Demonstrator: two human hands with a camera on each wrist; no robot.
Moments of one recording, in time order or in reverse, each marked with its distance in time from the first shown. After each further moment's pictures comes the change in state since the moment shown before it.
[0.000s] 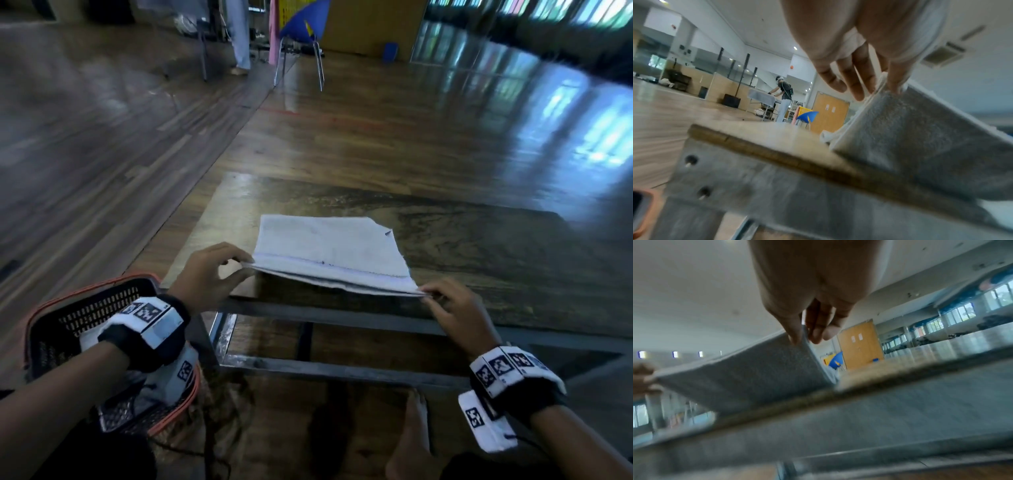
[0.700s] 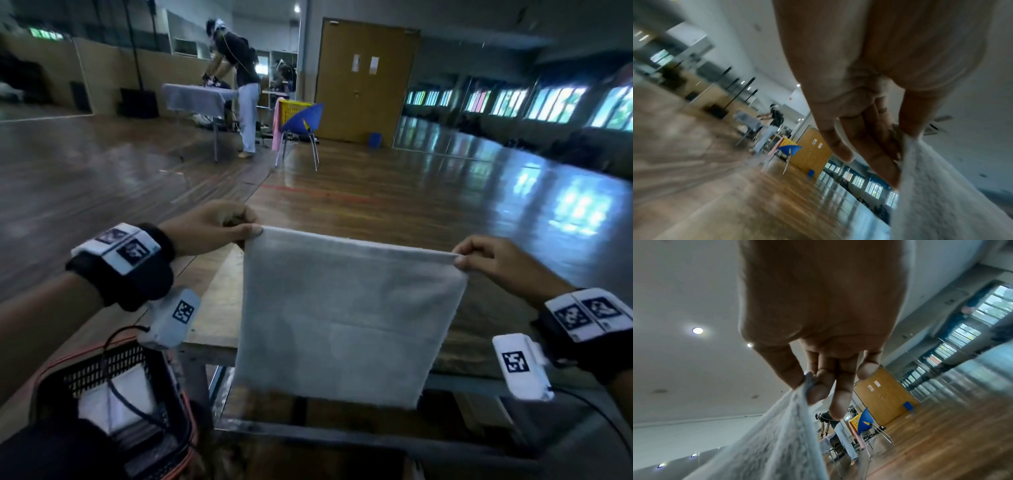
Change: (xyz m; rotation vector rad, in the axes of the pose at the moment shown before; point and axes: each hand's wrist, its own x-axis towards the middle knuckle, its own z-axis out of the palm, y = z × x) left_hand 0.090 0.113 -0.146 -0.210 -0.286 -0.069; right_hand 0.087 -0.097 -0.174 0.120 -0.069 0.177
